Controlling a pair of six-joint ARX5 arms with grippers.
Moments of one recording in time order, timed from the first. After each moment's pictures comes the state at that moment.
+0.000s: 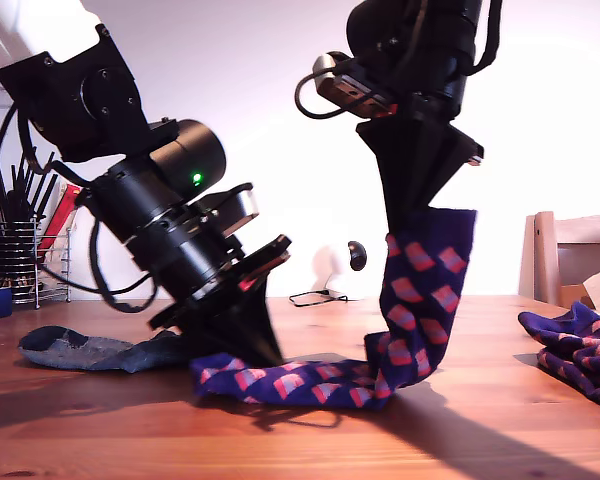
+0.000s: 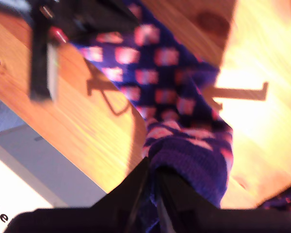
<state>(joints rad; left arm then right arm) -0.57 1.93 1.10 -0.15 0.45 -0.09 0.54 1.89 1.70 -1.29 -0.23 -0.18</state>
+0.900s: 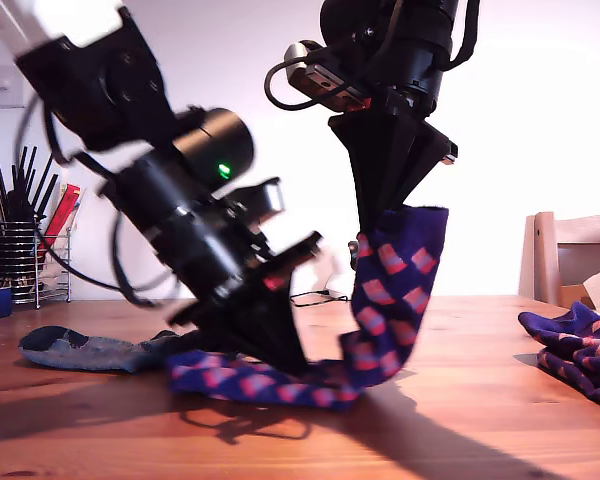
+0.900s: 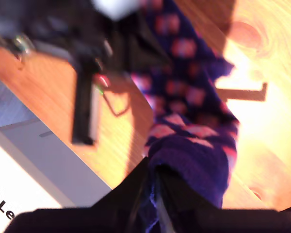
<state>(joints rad) -0.62 1.90 1.10 -0.22 0.38 -0.13 0.59 1.89 1.70 -1.28 -0.23 -0.18</state>
